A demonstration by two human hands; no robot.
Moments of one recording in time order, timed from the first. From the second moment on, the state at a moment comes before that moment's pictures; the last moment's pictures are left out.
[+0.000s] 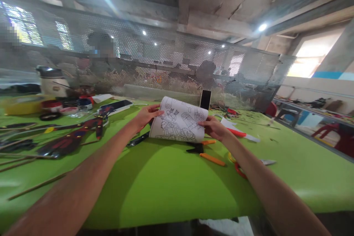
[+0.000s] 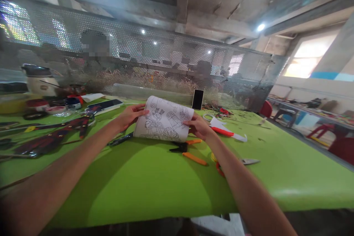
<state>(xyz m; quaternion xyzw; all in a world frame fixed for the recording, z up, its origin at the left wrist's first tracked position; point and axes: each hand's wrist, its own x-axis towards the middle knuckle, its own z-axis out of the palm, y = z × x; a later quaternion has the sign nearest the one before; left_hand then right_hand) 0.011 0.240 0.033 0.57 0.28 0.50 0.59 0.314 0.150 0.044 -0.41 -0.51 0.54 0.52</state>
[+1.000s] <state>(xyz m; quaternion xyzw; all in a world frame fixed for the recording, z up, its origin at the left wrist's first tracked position) 0.014 0.236 0.027 0.64 0.30 0.37 0.60 0.318 0.160 0.048 -0.44 -0.45 0.45 0.63</state>
